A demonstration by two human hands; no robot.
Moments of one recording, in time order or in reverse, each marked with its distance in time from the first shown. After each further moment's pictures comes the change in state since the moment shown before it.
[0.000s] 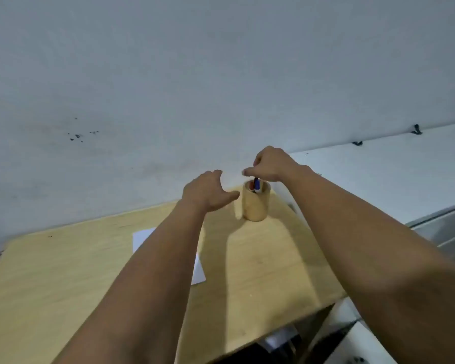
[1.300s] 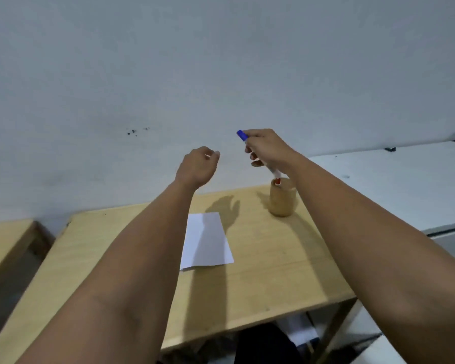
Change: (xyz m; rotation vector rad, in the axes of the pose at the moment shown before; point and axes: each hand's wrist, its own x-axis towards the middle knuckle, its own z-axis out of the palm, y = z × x) left_hand -0.039 -0.057 -0.073 -0.414 0.270 -0.174; right_hand -0.035 -0.083 -0.002 0.750 -0.090 -0.192
